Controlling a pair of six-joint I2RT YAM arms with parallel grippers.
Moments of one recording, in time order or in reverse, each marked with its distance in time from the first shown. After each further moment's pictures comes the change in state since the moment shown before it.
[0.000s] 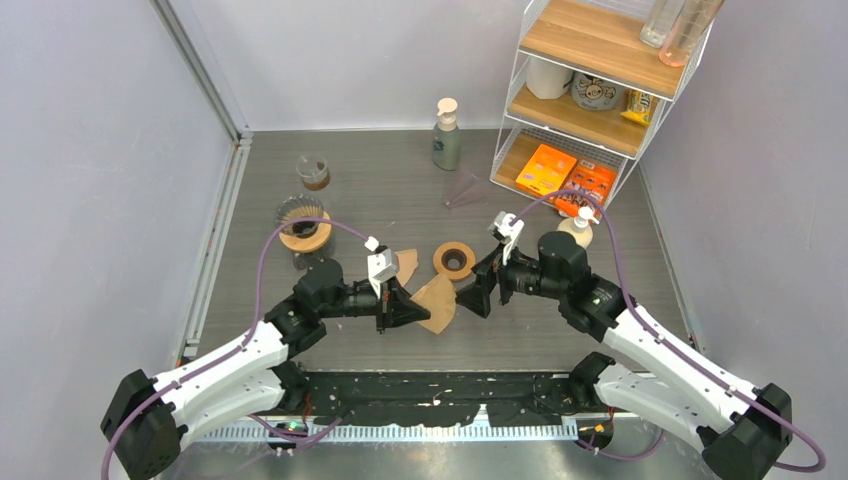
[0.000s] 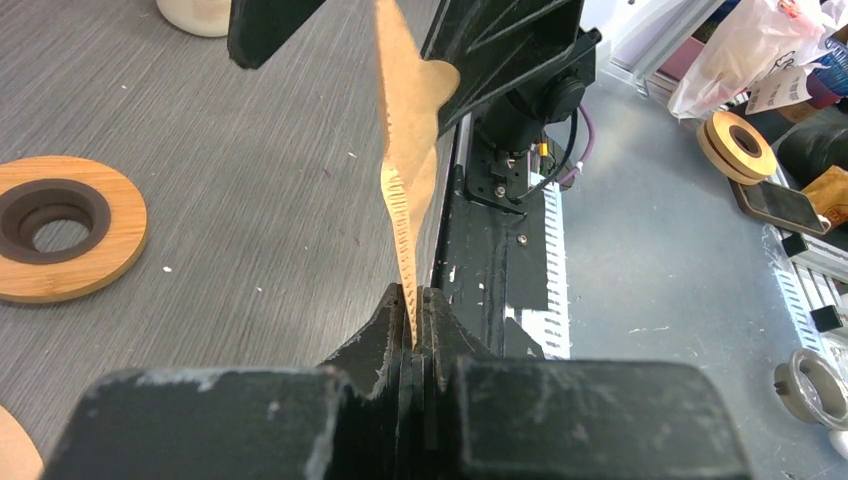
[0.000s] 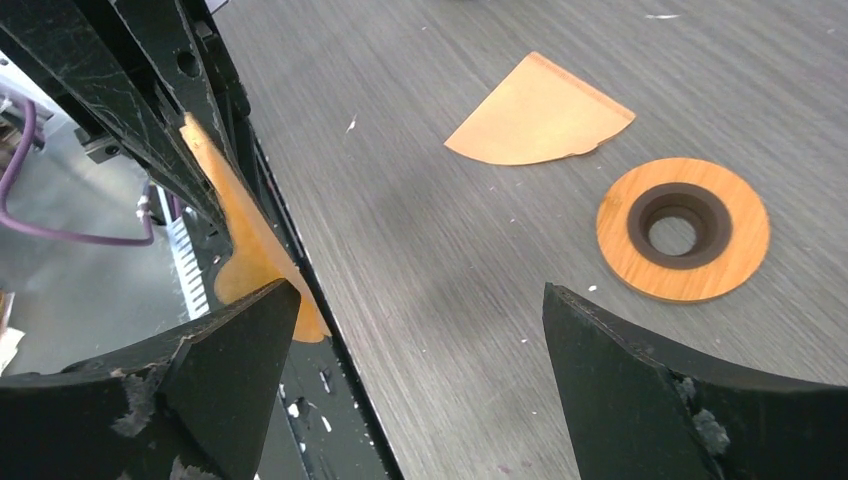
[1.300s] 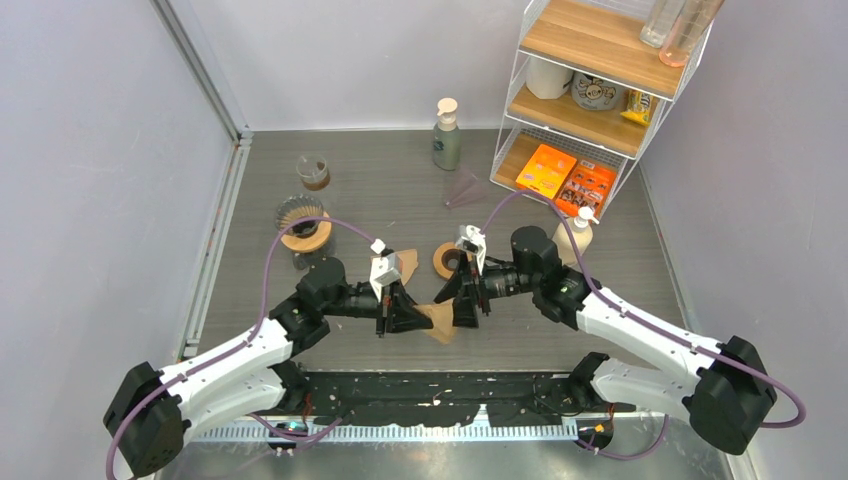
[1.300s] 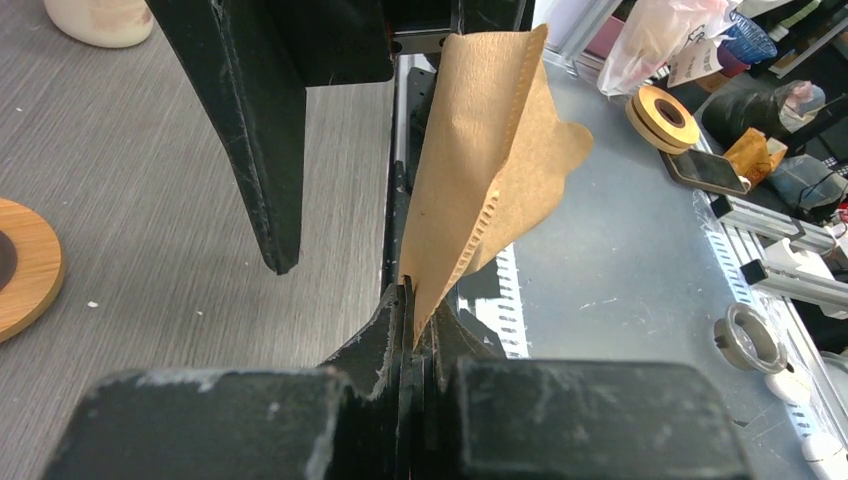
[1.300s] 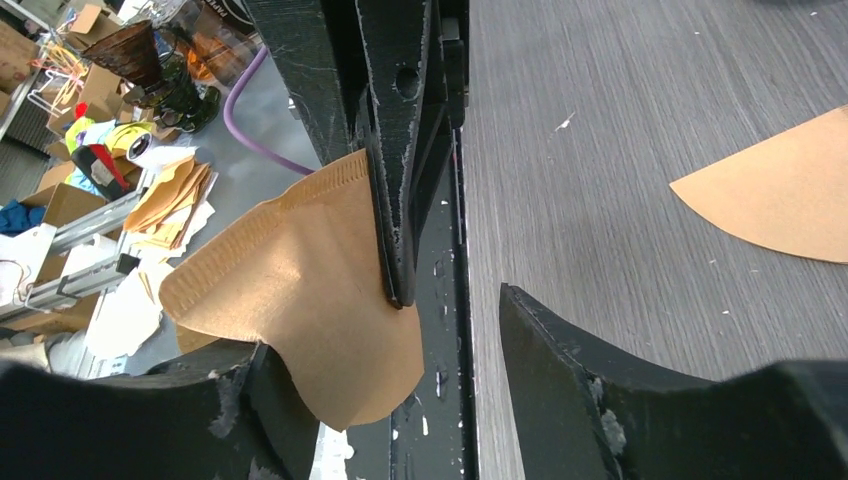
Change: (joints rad) left arm 0.000 0.045 0.000 0.077 0.142 -0.029; right arm 0.067 0.229 -0.006 0.275 -0.433 0.046
